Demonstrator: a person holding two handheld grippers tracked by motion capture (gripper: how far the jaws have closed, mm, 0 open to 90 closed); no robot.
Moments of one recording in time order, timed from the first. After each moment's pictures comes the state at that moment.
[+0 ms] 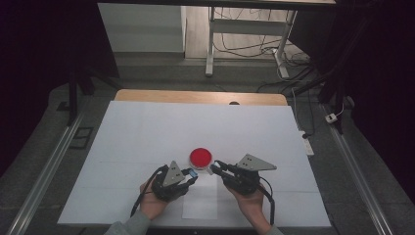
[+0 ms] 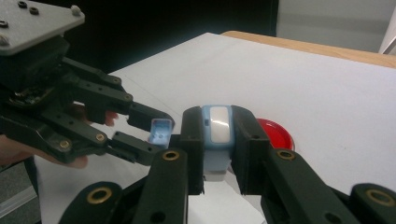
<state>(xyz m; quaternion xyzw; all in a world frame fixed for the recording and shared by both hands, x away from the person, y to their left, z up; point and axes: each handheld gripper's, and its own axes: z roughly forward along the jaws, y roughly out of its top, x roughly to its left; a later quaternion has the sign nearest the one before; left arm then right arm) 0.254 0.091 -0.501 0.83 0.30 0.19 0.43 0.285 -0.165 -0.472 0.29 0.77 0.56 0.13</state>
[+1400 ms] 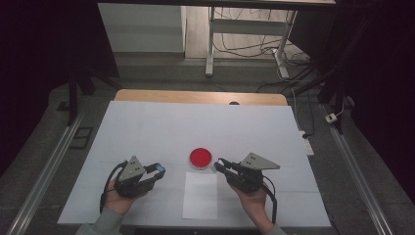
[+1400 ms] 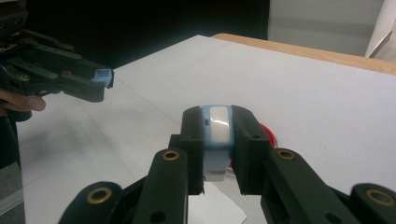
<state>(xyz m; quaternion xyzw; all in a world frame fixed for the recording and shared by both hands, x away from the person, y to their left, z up) 0.243 0.182 -0.491 0.80 0.36 0.19 0.44 0.289 -0.173 -0.472 0.29 0.76 0.56 0.14</state>
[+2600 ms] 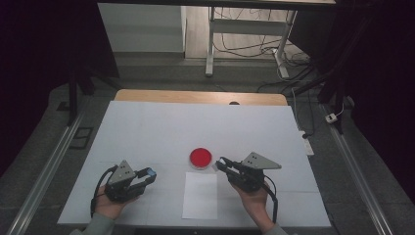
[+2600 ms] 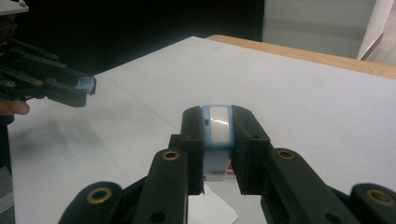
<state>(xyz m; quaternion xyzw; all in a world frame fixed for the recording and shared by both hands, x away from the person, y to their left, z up) 0.234 0.203 -0.501 0.80 0.38 0.18 0.44 0.290 -0.176 -0.471 0.30 0.76 0.56 0.15</state>
